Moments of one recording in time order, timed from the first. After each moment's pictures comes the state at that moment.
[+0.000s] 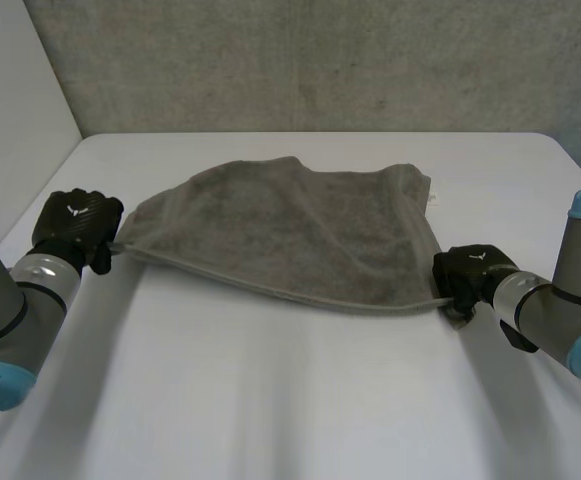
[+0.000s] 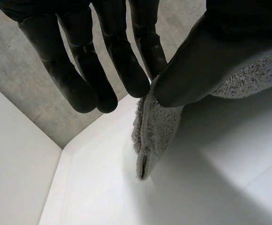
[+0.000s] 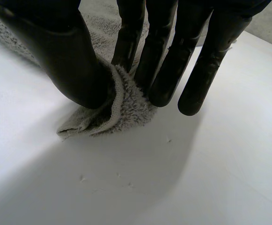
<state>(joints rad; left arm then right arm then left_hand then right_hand) 4.56 -1.89 -1.81 3.57 -1.49 3.55 1.77 -0.94 1.46 0.03 1.34 2.80 1.45 1.52 1.55 1.53 1.47 1.01 1.01 1.01 1.01 0.83</state>
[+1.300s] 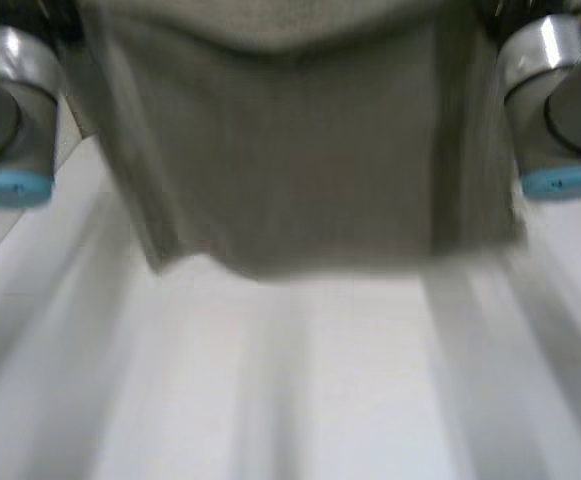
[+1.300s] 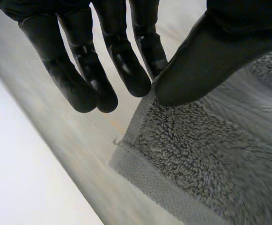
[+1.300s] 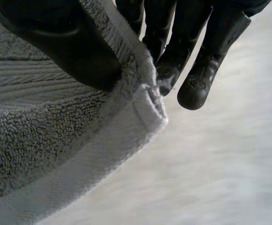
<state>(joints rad) 4.47 -2.03 -1.00 3.65 -1.58 3.58 1.93 -1.02 0.86 -0.47 1.52 2.11 1.45 1.52 1.55 1.53 1.48 1.32 1.33 1.33 1.34 1.17</state>
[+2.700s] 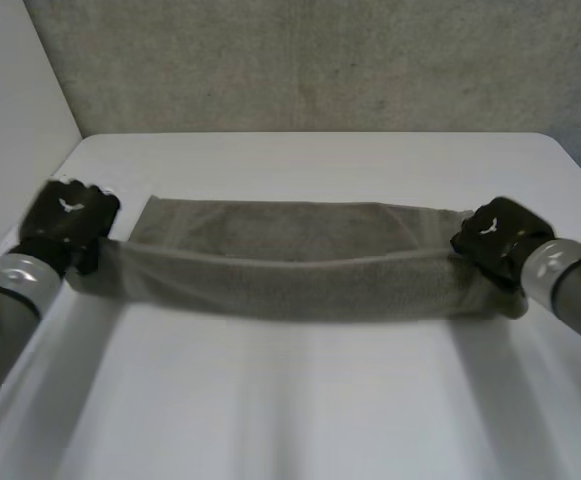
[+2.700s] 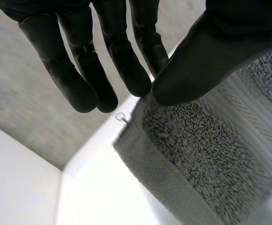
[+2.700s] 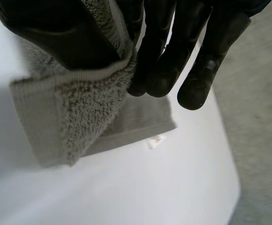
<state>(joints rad) 4.62 -1.80 -1.87 3.56 -1.33 3.68 1.81 -1.21 1.49 0.19 1.42 2.13 1.45 1.53 1.55 1.53 1.49 1.32 1.33 1.34 1.34 1.19</state>
